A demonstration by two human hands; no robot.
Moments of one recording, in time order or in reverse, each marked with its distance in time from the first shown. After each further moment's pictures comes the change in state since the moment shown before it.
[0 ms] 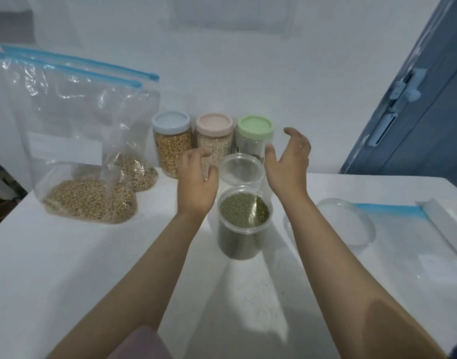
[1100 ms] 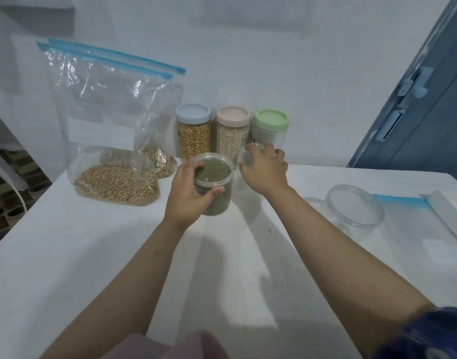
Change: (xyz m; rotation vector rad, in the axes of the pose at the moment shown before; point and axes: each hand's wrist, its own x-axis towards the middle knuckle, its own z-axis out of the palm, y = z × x) left_hand -0.040 -0.061 -0.061 0.052 -0.157 0.046; right_hand -0.028 -0.013 0.056 -0.559 -0.337 -0.134
